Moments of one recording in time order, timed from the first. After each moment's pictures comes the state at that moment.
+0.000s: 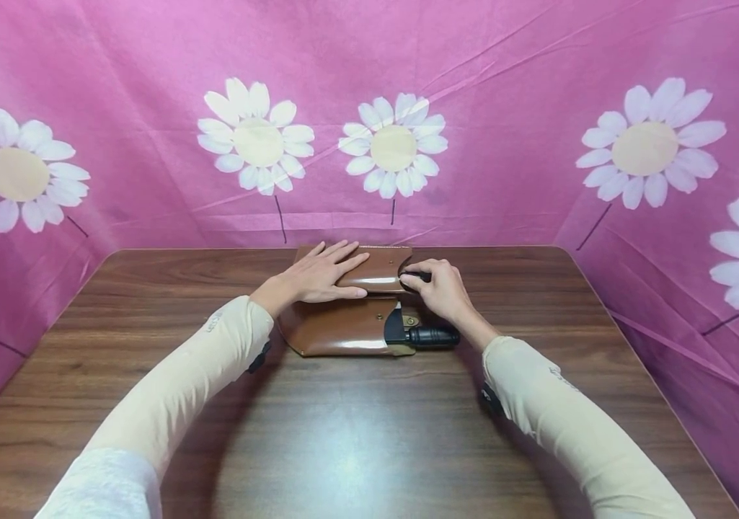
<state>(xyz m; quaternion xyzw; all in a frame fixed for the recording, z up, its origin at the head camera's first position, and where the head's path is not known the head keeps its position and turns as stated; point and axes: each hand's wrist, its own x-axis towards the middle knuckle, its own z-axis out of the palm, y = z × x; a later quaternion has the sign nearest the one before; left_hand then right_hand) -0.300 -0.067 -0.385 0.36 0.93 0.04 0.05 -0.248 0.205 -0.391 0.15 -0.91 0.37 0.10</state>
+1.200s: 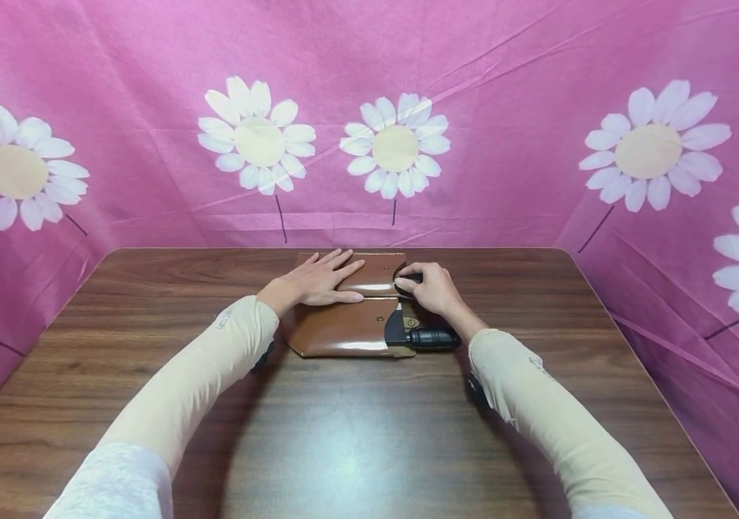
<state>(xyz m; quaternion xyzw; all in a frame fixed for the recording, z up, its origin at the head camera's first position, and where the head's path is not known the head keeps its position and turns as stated) -0.309 -0.070 -0.401 0.33 0.94 0.02 0.12 -0.271 0.198 -0.404 0.12 -0.93 0.36 0.01</state>
